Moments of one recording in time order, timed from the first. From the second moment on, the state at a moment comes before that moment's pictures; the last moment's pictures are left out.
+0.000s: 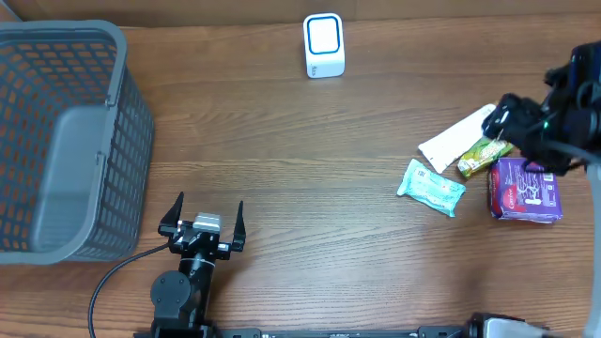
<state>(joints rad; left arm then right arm) -0.05 0.02 0.01 -0.07 0.04 0.20 -0.11 1.42 1.66 -1.39 -0.18 0.35</state>
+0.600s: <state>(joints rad) -0.05 0.02 0.01 -0.07 0.04 0.20 -0.02 1.22 1.66 -1.55 -0.29 0.29</state>
